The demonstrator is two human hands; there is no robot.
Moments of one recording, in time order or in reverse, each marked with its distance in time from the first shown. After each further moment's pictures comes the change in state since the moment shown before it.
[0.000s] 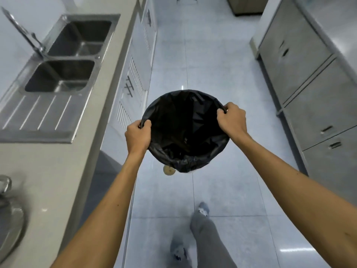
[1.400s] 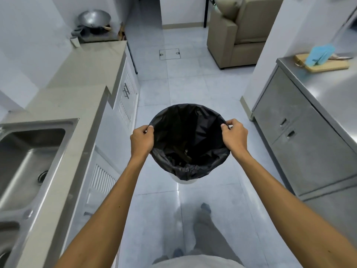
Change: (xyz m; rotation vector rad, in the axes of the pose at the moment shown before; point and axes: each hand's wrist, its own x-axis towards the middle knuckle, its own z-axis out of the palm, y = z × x) left_hand 0.663 0.366 0.382 0.042 -0.098 0.199; right_hand 0.773 -0.183 0.008 0.214 0.181 0.058
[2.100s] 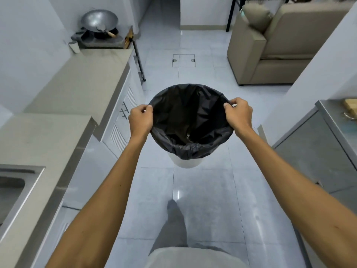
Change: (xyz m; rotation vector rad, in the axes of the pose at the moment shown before) left_hand 0.409 0.140 0.164 -0.072 0.190 -0.008; right_hand 0.462 -0.156 0.120 0.026 -0.084 -0.107
